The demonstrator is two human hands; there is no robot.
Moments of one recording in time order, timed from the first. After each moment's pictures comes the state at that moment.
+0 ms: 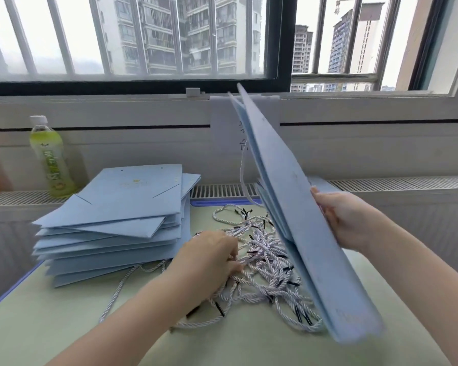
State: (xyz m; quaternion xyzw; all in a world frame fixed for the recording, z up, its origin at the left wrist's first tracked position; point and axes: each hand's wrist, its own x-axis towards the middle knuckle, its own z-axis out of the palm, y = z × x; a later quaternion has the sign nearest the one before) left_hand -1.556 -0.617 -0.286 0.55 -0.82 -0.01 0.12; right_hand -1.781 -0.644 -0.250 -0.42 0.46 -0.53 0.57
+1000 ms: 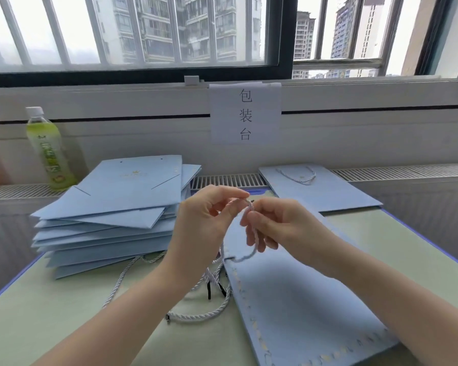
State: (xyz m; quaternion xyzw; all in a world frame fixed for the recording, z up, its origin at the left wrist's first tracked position) left_hand -1.558 -0.615 -0.273 0.37 -0.69 -0.22 0.58; right_hand -1.714 -0.606 -0.265 -0.75 0.38 -0.41 0.36
